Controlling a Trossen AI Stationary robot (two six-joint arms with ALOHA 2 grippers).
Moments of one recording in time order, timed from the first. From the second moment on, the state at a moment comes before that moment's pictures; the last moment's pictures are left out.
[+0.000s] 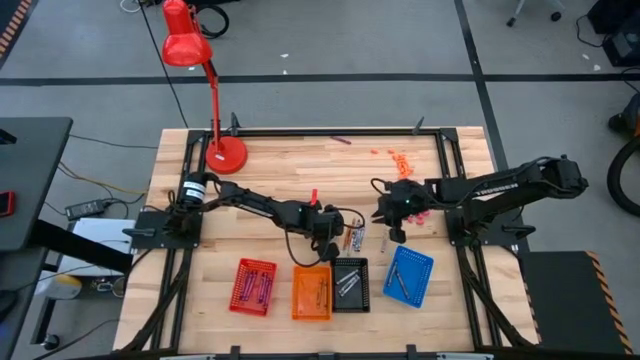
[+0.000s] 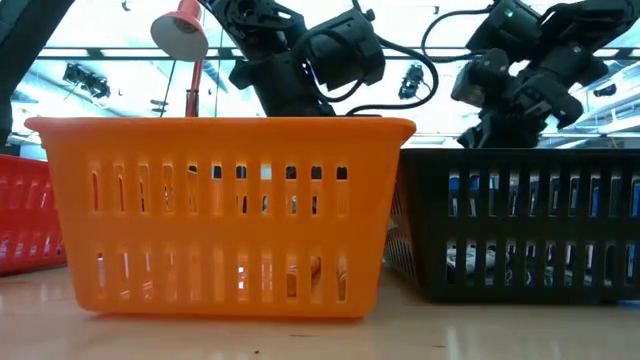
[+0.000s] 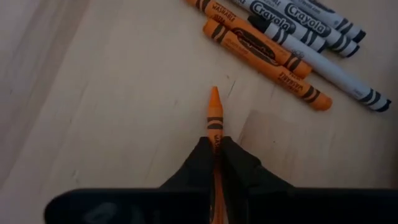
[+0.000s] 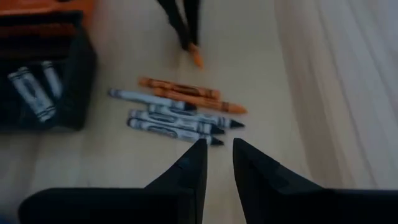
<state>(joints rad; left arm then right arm) -0.08 2.09 1.35 -0.39 -0.16 -0.39 -0.06 1.13 0.49 -0.17 -0.07 0.02</state>
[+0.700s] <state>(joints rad) -0.11 1.92 1.34 -0.51 -0.16 -0.33 -0.01 1.13 0.63 -0.54 0.03 0.20</state>
